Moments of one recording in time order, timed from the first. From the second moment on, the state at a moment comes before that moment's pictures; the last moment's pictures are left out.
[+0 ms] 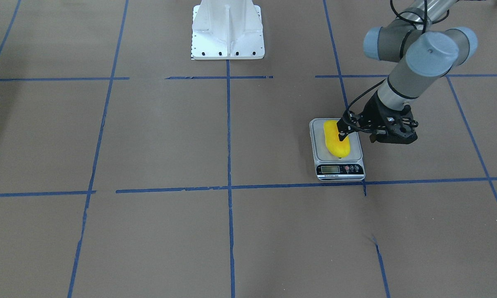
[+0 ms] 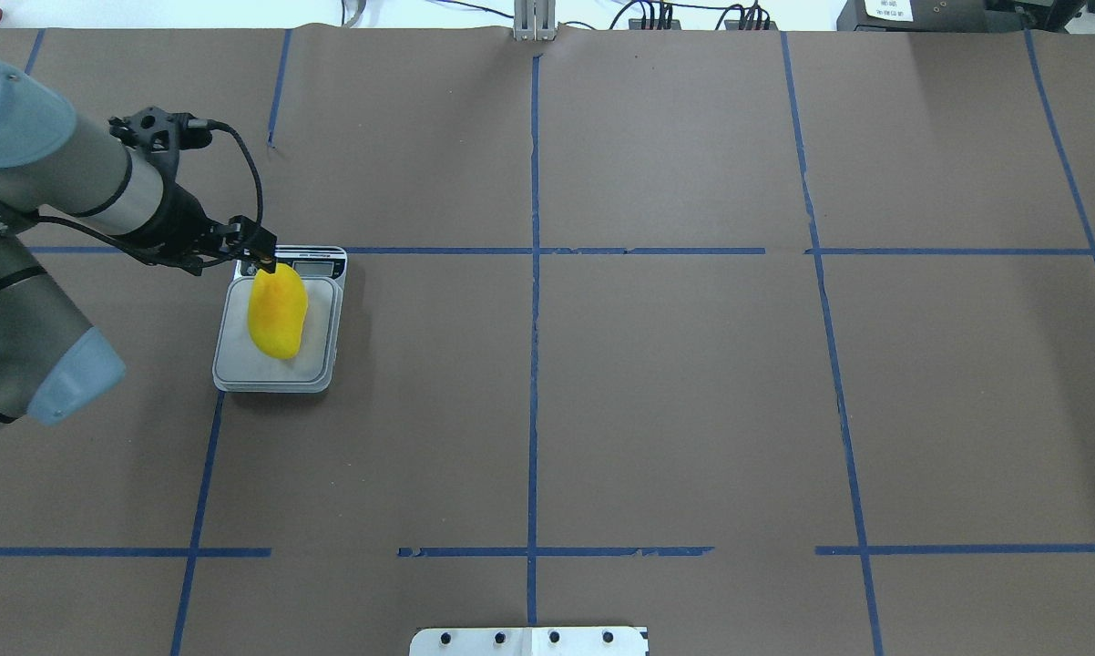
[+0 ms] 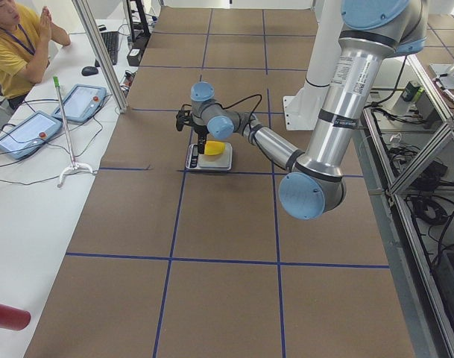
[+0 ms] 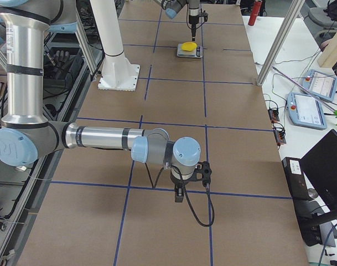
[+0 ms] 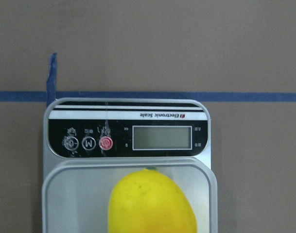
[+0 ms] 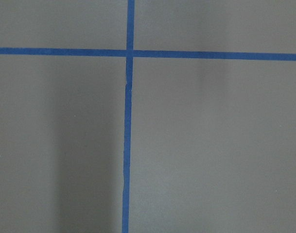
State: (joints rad) left arm -0.90 -1.84 -1.78 -1.86 -2.14 -0.90; right arm 1.62 -1.66 1.66 -1.68 2.35 -0.12
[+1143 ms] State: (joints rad) left arm -1.62 -1.56 -1.60 -1.62 -2.34 0.26; right arm 1.62 -1.66 1.66 -1.68 2.35 -0.12
